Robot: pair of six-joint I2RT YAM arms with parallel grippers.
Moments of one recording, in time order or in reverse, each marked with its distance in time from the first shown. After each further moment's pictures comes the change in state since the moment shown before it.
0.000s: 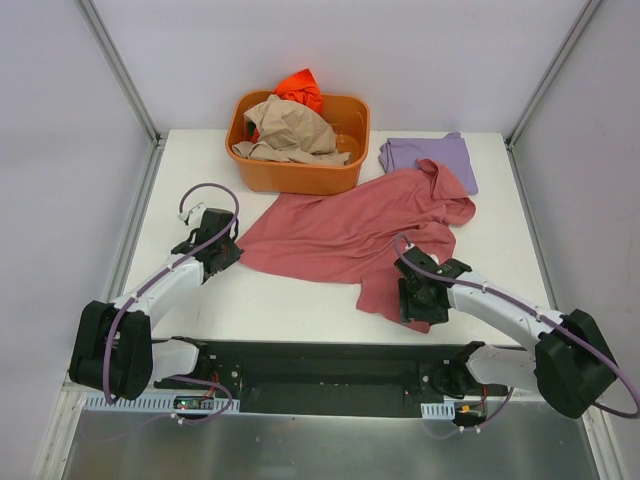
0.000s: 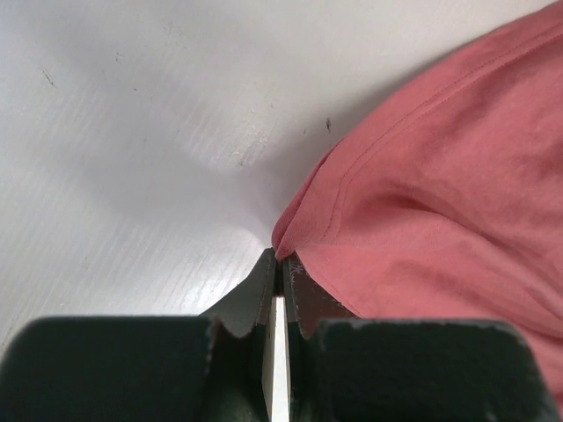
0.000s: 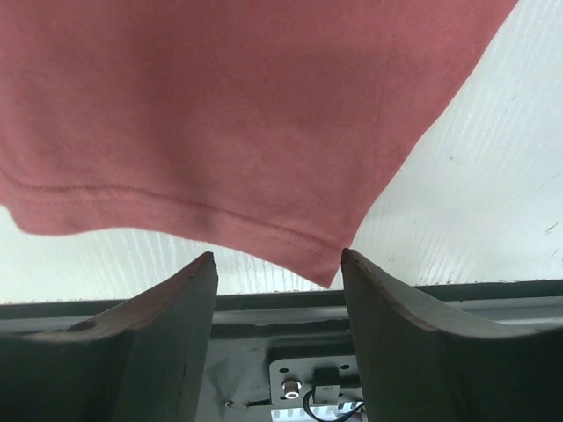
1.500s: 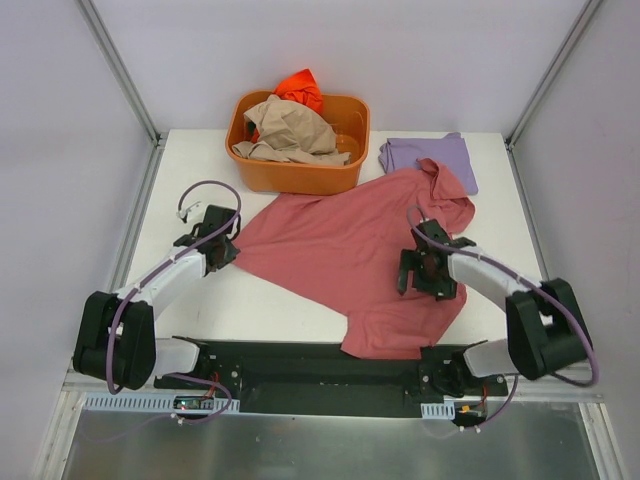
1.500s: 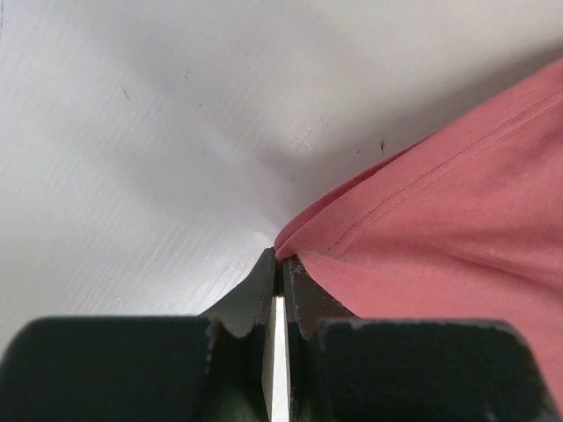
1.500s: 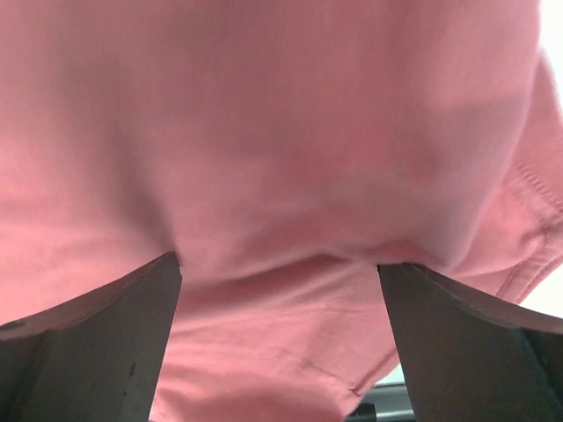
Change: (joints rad) left arm 0.000 0.060 0.064 -0.098 -0.110 0.018; right arm -0.280 0.177 0.047 0.216 -0.053 -0.111
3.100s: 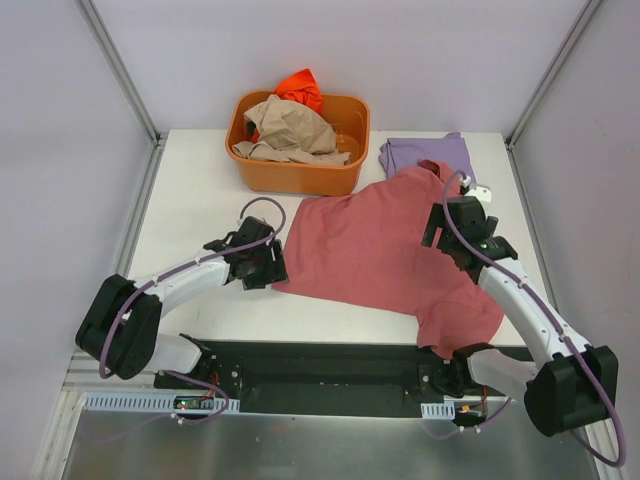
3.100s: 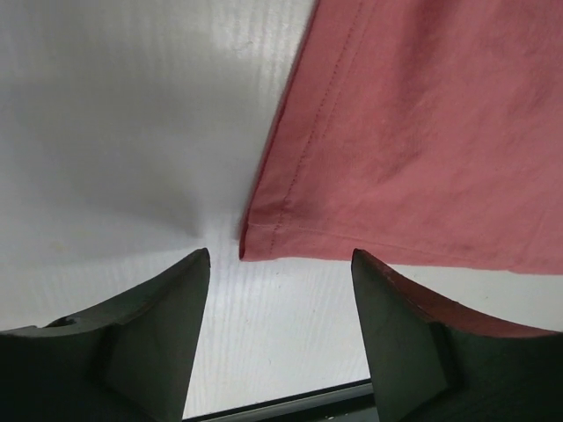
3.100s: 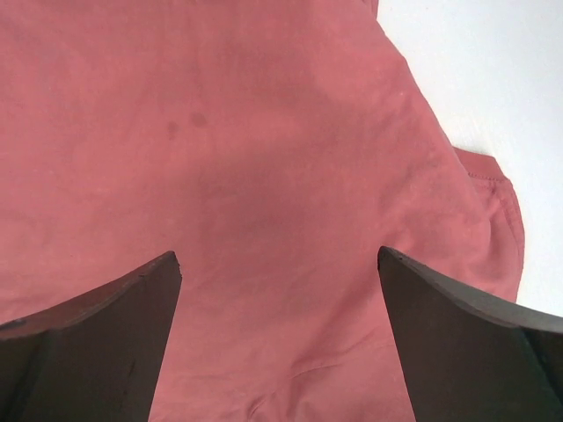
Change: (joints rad) left arm -0.261 0.045 -0.010 0.001 0.407 0.082; right arm -0.091 -0.229 0.175 0.115 0.323 -0.114
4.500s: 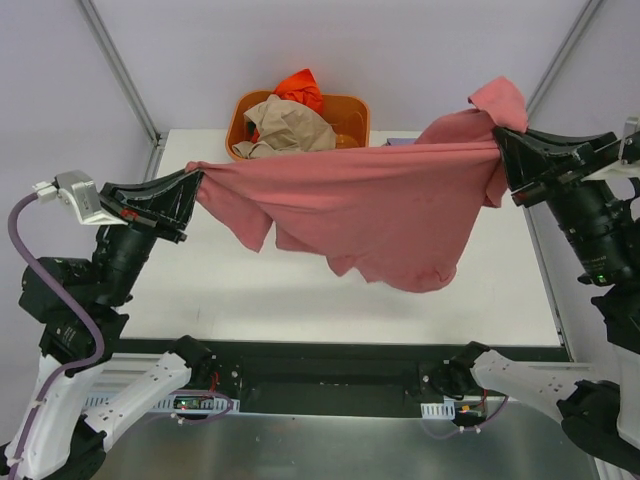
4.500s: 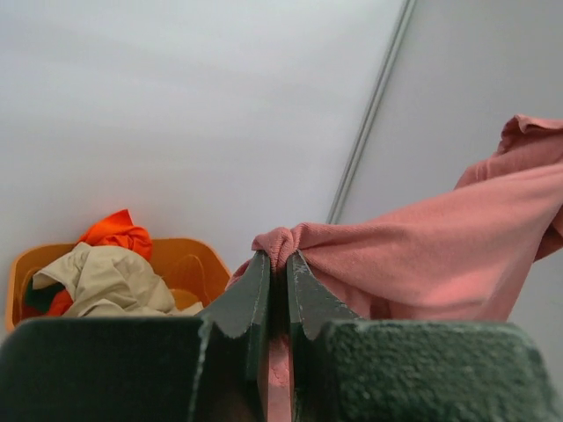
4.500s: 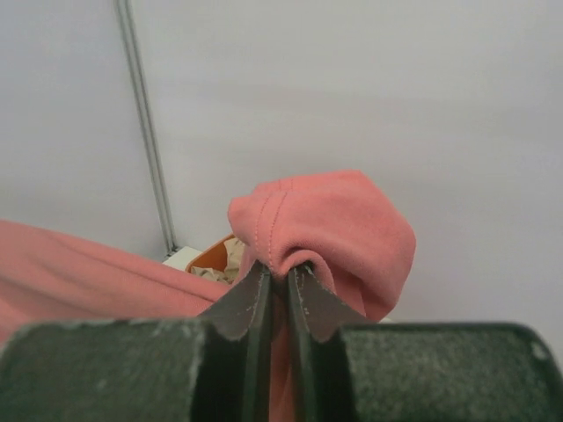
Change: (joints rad) left arm -0.042 -0.749 0.534 0.262 -0.093 0.426; right arm 0.394 -0.175 1.003 -0.004 -0.281 -0.455
